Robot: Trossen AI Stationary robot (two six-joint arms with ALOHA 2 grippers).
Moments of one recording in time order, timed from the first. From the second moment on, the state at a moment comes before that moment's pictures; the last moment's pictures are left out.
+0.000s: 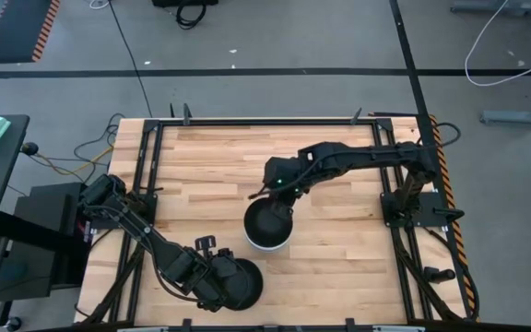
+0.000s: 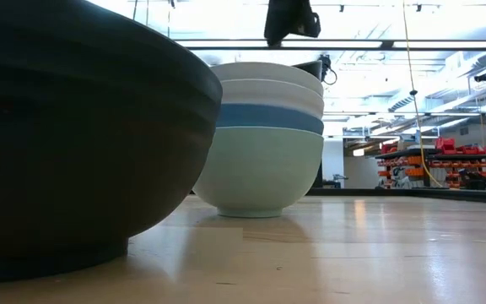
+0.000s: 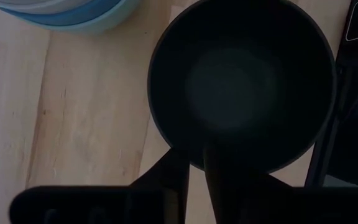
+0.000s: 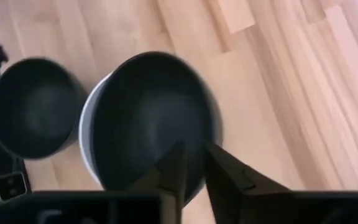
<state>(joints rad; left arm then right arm) -0.70 1.80 1.56 -1.10 -0.27 -0.87 0.08 1.82 1.88 -1.18 0.02 0.45</state>
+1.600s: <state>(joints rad) -0.69 1.80 1.56 -1.09 -0.28 -0.86 0.04 1.82 1.64 -1.03 -0.01 0.39</state>
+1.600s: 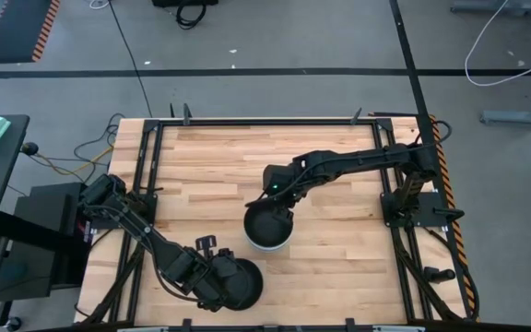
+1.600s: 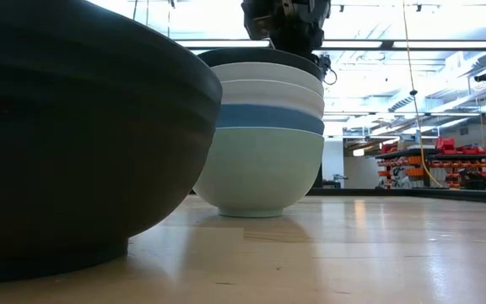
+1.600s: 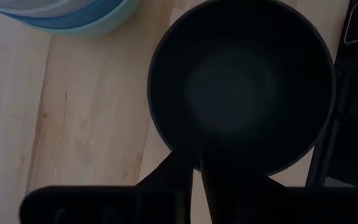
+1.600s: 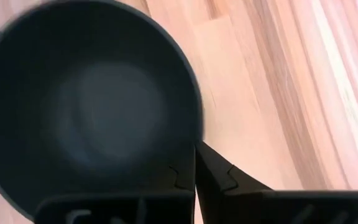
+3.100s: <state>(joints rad) -0.47 1.93 1.56 -1.04 -0.02 -0.75 0.26 1.57 1.63 -1.18 0.24 0.61</state>
